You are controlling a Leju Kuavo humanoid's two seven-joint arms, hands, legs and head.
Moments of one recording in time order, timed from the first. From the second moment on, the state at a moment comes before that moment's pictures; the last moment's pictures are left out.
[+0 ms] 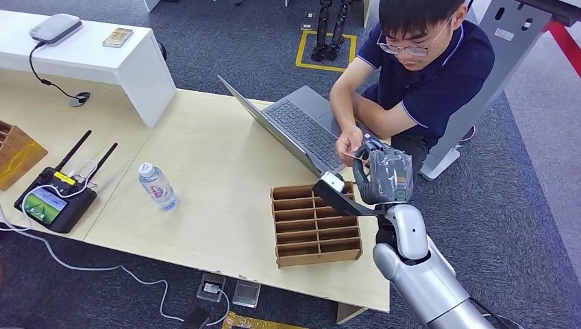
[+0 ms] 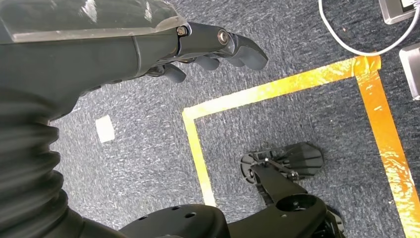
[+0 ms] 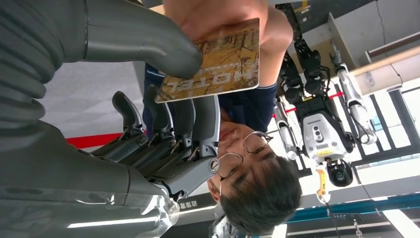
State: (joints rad) left arm -0.13 0.06 -1.26 -0.23 0.97 0.26 -0.06; right arm -0.59 -0.10 0.79 -1.10 0.94 -0.56 0.22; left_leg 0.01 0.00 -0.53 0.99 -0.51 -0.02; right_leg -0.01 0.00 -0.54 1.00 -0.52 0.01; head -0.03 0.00
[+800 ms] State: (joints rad) left arm -0.12 0.06 -1.26 -0.23 1.03 0.23 -0.11; right arm -0.47 -0.11 0.72 -1.18 0.18 -0.45 -0.09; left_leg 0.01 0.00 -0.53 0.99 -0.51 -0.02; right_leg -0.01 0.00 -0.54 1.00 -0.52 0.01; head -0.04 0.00
